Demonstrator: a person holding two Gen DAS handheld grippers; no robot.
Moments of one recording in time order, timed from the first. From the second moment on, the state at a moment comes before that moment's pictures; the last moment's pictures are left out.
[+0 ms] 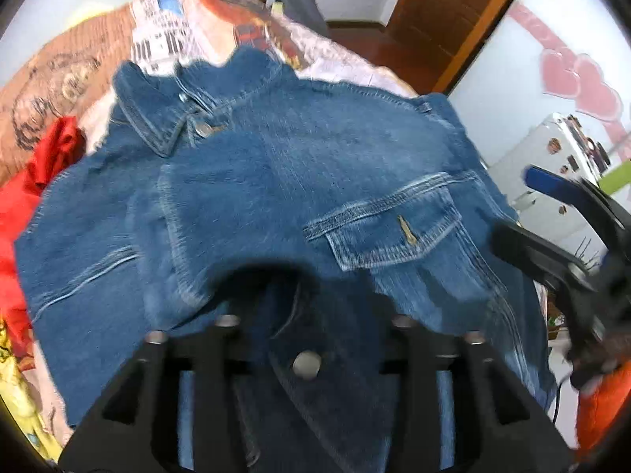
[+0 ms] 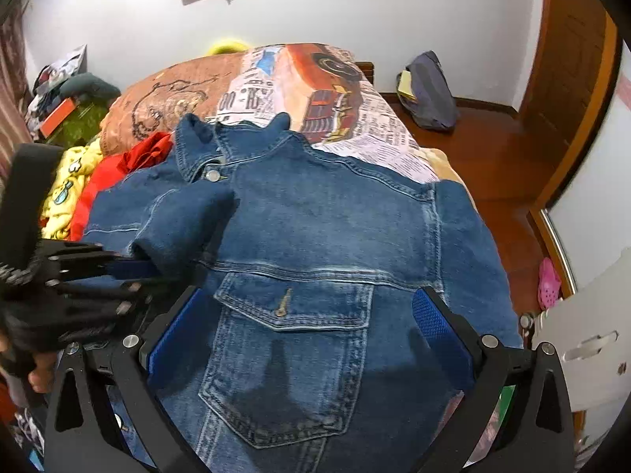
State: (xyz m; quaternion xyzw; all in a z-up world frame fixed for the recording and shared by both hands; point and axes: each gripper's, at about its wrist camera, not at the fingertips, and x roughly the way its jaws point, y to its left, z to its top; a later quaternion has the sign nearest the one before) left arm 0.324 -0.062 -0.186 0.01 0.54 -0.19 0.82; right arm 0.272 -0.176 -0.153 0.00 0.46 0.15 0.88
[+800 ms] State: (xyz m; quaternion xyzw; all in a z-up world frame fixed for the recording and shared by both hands) left arm 0.261 0.156 -0.205 -0.03 0.51 0.01 0.86; right arm 0.284 0.009 -0.193 -0.27 0.45 0.26 0.81
